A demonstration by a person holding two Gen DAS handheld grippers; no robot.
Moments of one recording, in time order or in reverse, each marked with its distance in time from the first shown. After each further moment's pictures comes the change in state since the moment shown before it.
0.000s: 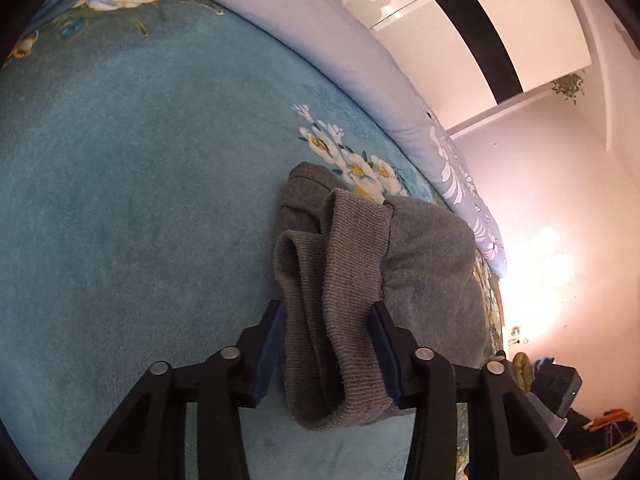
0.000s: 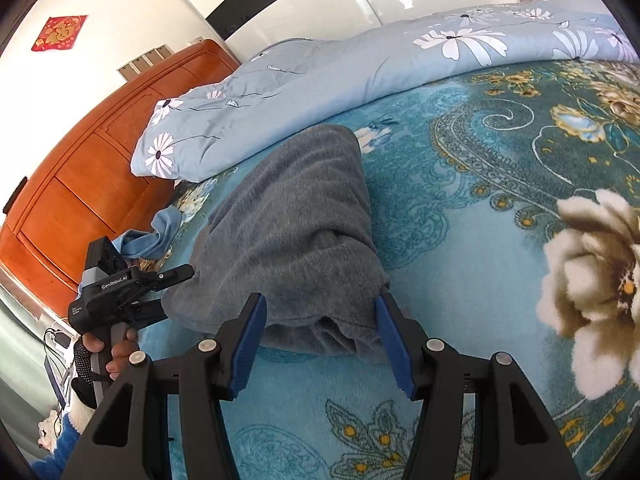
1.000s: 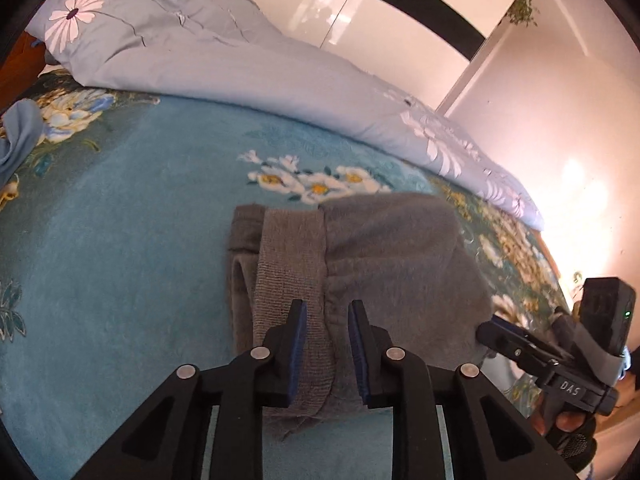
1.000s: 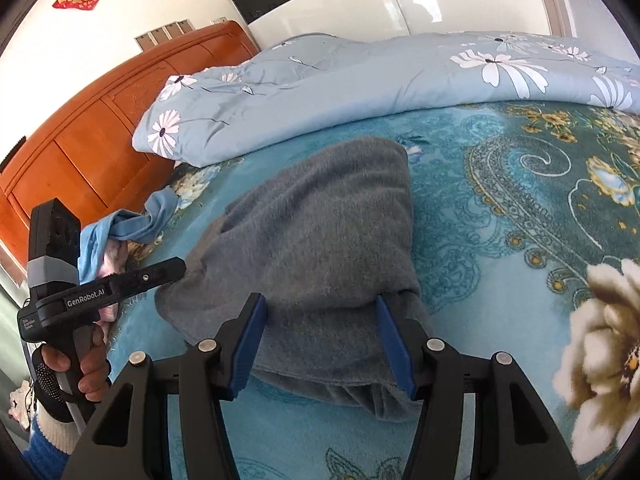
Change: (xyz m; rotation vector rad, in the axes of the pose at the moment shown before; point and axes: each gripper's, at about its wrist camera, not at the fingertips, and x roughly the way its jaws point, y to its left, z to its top) left arm 0.016 -0.066 -0.020 0.295 -0.055 0.195; right arm 0.036 0.021 0.019 -0.148 0.031 -0.050
